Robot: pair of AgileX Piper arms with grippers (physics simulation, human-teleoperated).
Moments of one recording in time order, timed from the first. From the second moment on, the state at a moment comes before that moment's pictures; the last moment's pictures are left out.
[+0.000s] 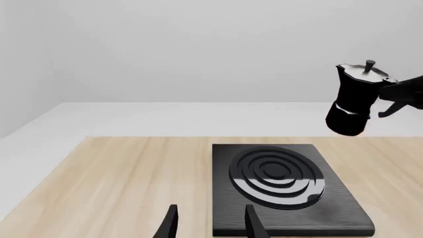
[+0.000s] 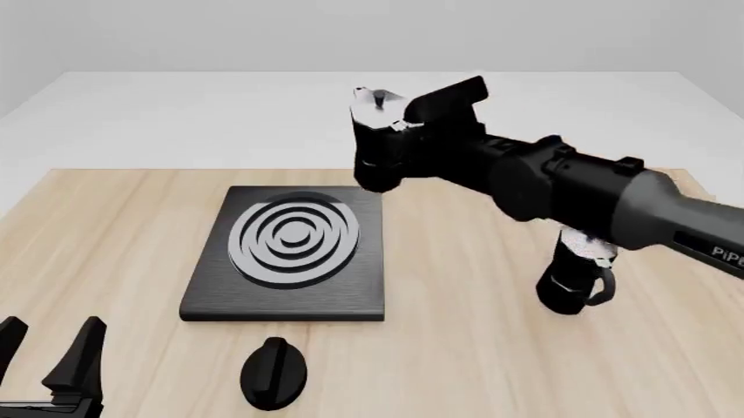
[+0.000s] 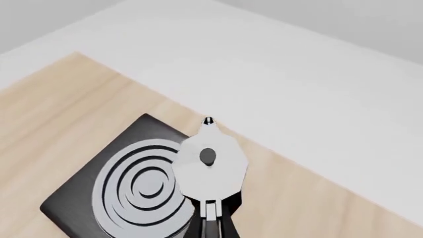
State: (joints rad) left arm 0.00 0.01 0.00 0.00 0.00; right arm 0.55 1.63 -1.24 0.04 -0.05
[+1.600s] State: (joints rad) left arm 0.00 0.01 0.00 0.00 0.00; right arm 0.62 2.22 -2.01 0.33 0.01
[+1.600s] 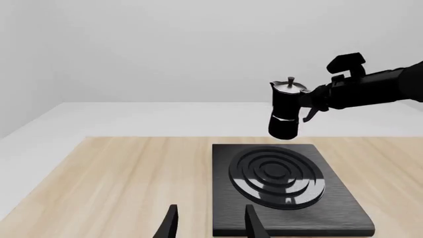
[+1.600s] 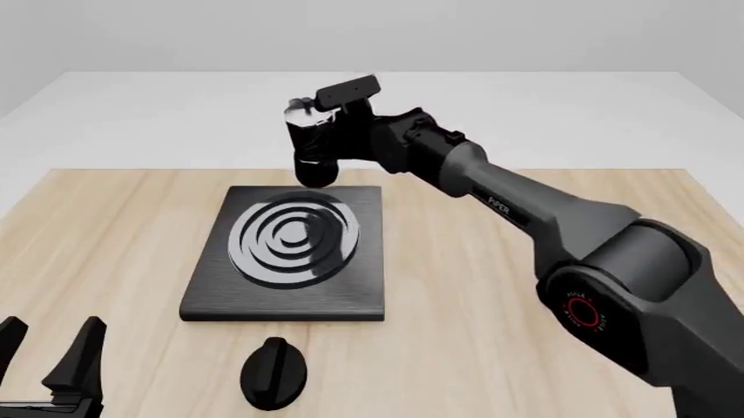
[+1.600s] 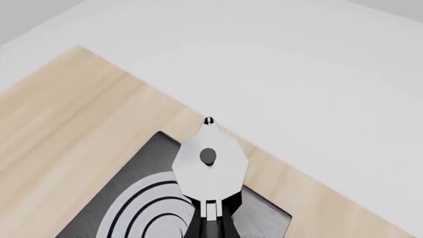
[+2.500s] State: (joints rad) left arm 0.00 0.01 0.00 0.00 0.00; right arm 0.66 2.22 -1.93 0.28 0.06
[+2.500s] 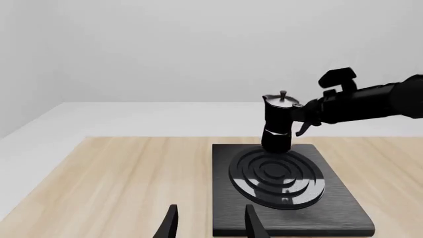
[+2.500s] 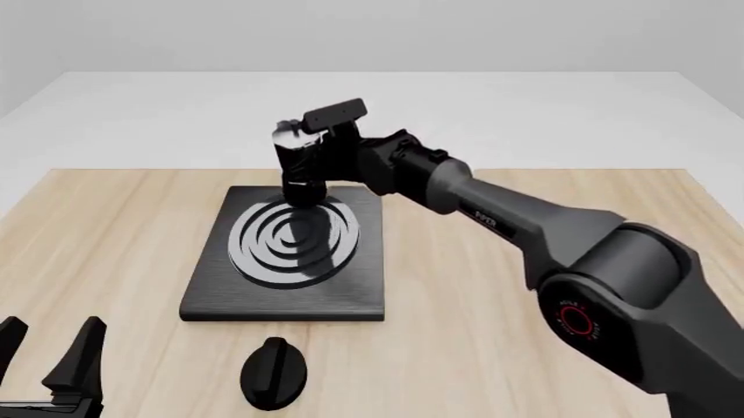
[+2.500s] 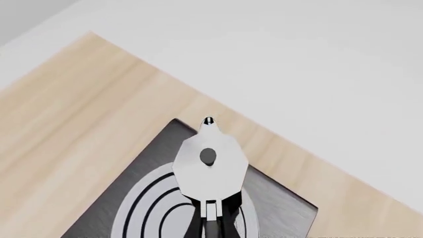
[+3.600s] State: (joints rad) left arm 0.00 0.01 0.00 0.00 0.00; right arm 0.66 2.26 -1.92 0.26 0.11
